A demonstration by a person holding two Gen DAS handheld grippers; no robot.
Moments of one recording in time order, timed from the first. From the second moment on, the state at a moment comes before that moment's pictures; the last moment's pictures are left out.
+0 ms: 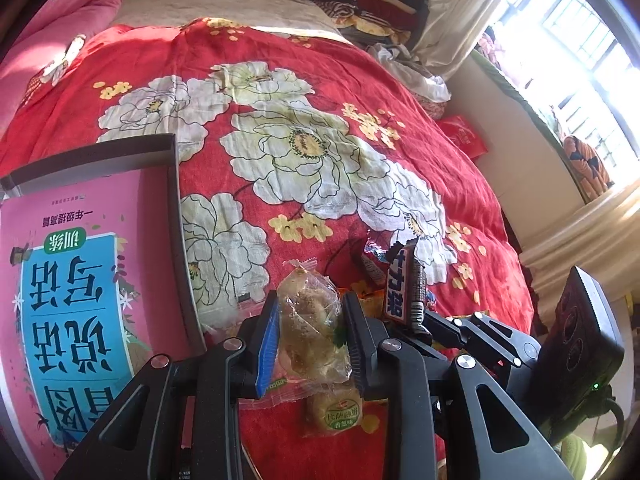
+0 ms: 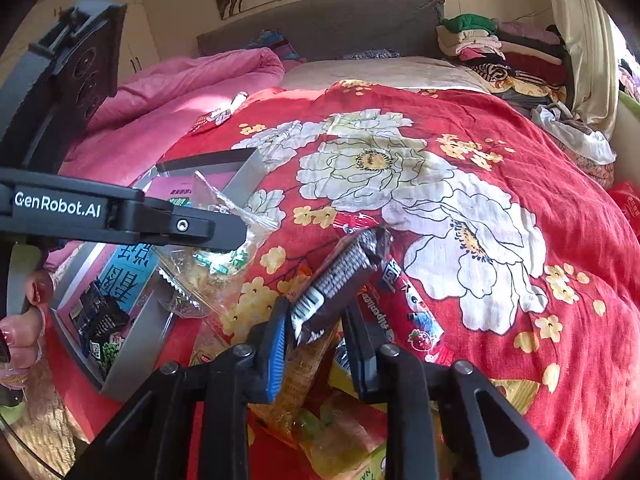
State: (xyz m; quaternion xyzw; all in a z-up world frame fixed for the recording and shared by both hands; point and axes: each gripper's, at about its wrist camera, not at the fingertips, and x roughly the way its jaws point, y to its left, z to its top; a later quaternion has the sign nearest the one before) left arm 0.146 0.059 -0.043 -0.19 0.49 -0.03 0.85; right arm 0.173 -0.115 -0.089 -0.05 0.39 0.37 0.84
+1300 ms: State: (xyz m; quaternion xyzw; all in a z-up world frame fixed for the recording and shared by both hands) left arm 0.100 0.093 -0.009 -0.22 0.45 -0.02 0.86; right arm 0.182 -0.110 -0.084 -0.01 0.41 0.39 0.82
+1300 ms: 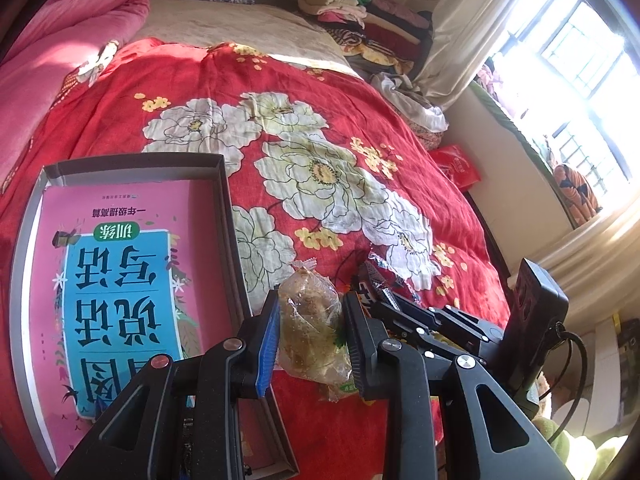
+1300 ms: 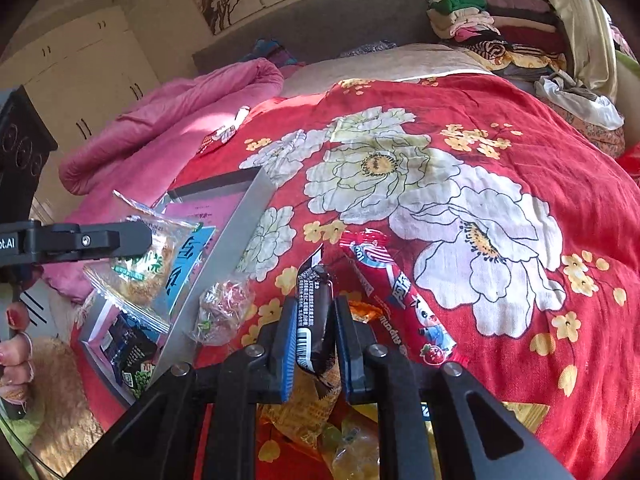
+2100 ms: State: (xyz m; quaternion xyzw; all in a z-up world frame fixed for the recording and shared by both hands) left arm 0.031 0.158 0.024 -0.25 0.40 0.05 0.88; right arm 0.129 -0.091 -0.030 0.00 0.34 0.47 0.81
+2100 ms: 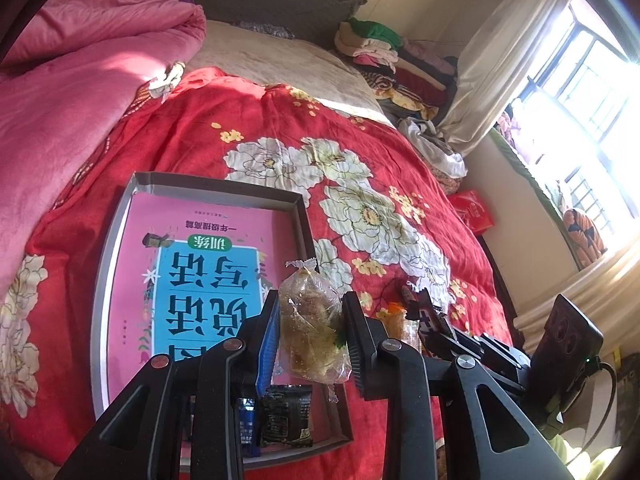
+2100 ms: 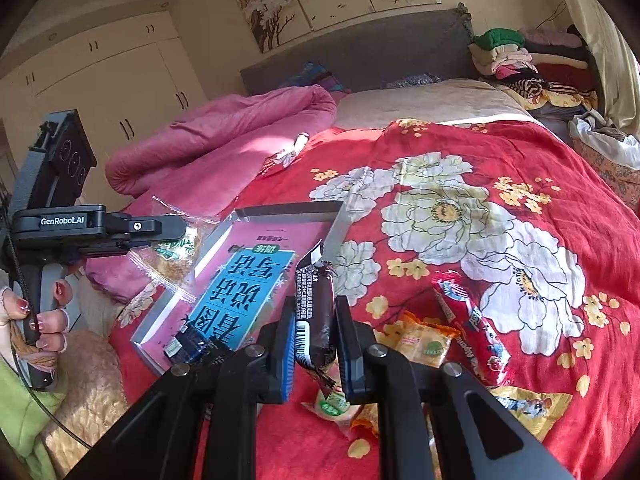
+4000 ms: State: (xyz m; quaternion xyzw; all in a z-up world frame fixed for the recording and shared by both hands) left arm -0.028 0.205 -0.052 -0.21 0.46 0.15 0.85; right arm 0.086 -0.012 -0.076 -0.01 0.42 0.47 0.78
